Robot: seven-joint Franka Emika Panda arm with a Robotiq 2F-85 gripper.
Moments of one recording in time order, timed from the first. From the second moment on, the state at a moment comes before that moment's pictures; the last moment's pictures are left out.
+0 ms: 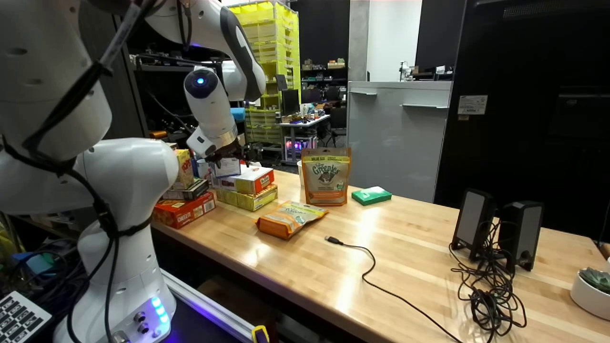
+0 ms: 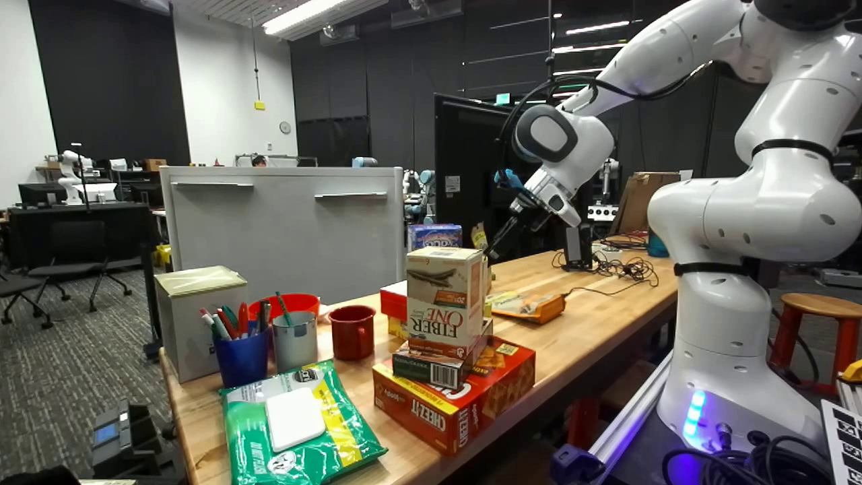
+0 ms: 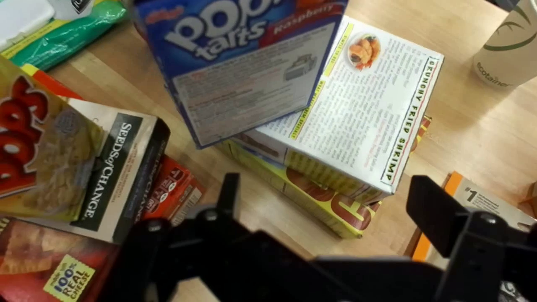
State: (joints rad) arm 1.02 -0.62 -0.82 -2.64 2.59 3.45 0.01
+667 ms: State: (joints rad) arm 1.04 -0.64 -0.82 -2.71 2.60 3.45 0.09
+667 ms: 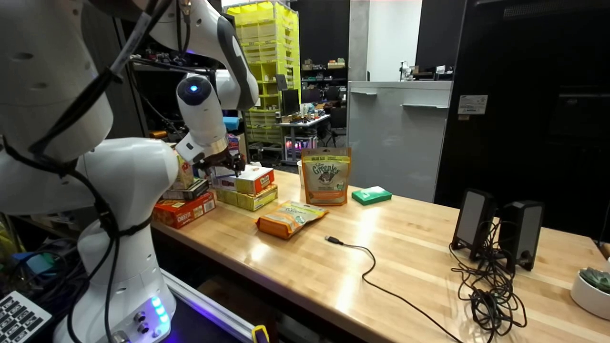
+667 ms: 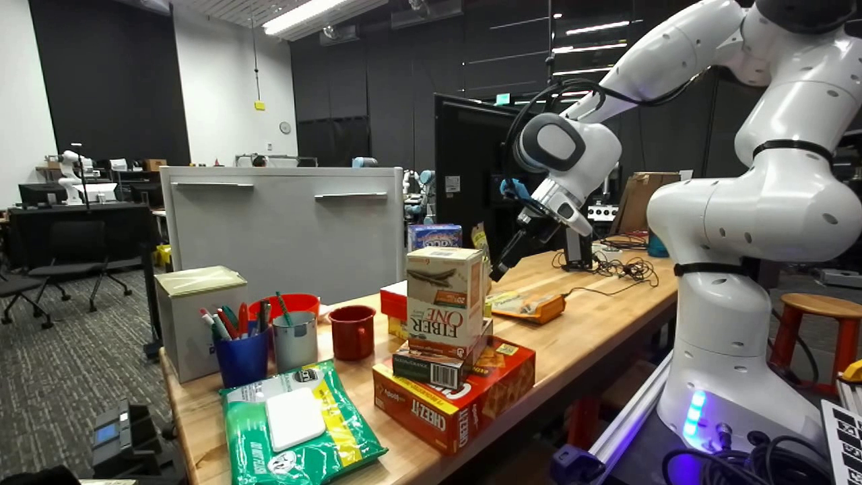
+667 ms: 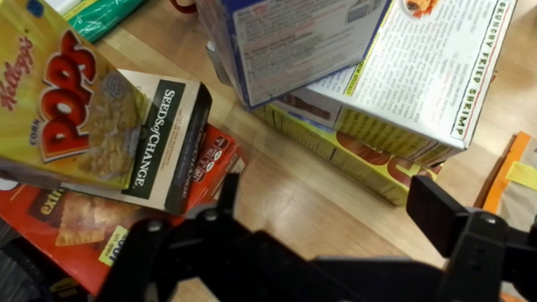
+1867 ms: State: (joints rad) arm 1.08 -0.73 -0.78 -2.74 2.60 3.45 0.64
